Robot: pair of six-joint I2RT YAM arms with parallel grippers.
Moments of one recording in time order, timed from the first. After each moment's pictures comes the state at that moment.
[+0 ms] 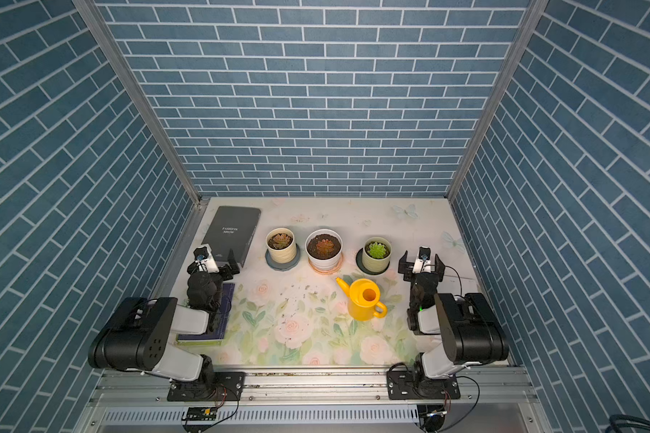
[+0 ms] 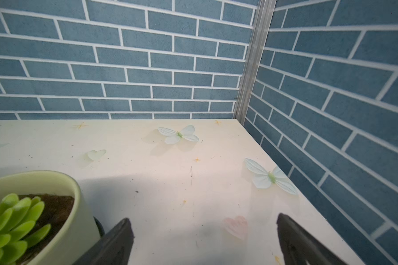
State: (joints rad) left arm -0.03 1.50 0.19 1.22 -0.23 -0.07; right arm 0.08 1.53 0.18 1.25 0.25 -0.07
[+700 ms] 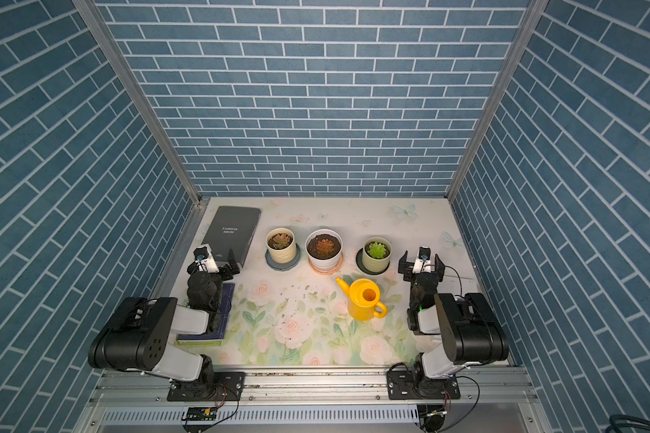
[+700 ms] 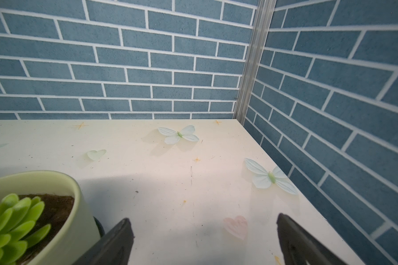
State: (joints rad) left arm -0.03 1.50 0.19 1.22 -0.23 -0.07; right arm 0.08 1.53 0.18 1.25 0.25 -0.07
